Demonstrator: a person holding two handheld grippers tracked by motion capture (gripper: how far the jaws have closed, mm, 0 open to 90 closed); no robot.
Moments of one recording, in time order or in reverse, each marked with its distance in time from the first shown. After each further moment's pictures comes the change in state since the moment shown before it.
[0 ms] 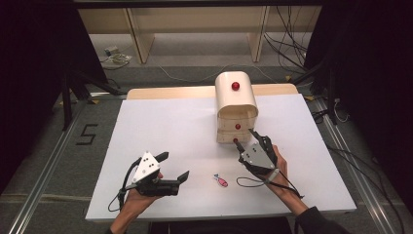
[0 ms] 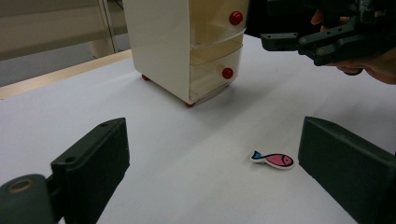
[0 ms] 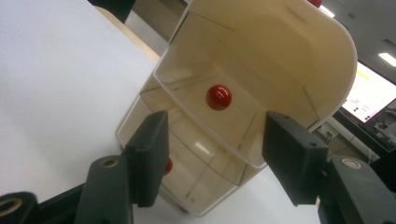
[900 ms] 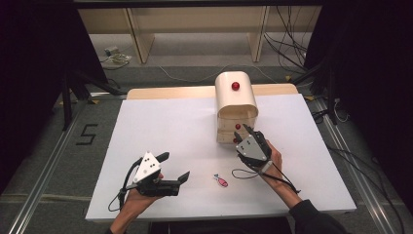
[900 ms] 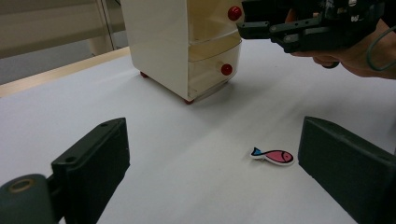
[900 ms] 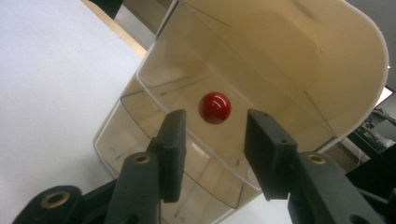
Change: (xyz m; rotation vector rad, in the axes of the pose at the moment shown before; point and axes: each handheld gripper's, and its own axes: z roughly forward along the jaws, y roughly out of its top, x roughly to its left) left arm 0.000 0.000 0.001 0.017 -0.004 0.012; right arm 0.000 0.001 0.027 0.011 -0.030 -0.018
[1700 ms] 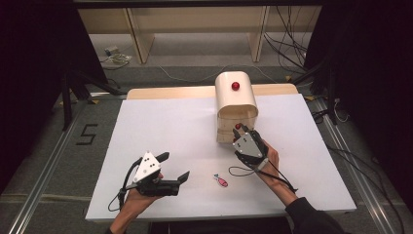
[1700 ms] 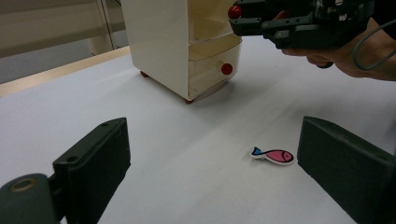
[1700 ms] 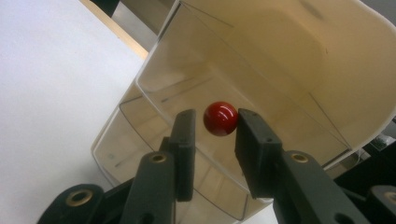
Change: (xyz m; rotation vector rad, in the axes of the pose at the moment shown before) left arm 0.001 0.000 0.000 -0.001 -0.001 -0.003; right arm 0.004 0.005 0.008 0.015 -0.008 0.005
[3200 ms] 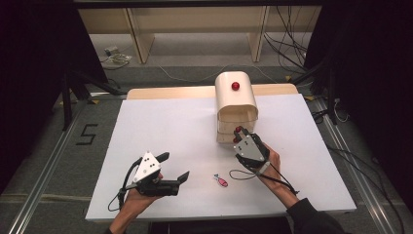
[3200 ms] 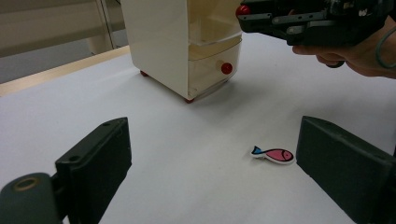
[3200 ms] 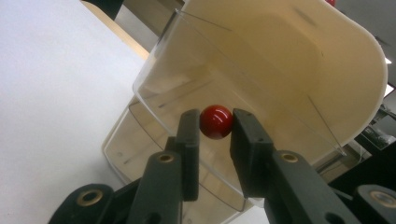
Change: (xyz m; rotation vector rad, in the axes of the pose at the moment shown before) left arm 0.000 0.000 0.000 0.005 -0.001 0.004; right arm 0.001 0.003 -0.013 -0.005 0.008 0.010
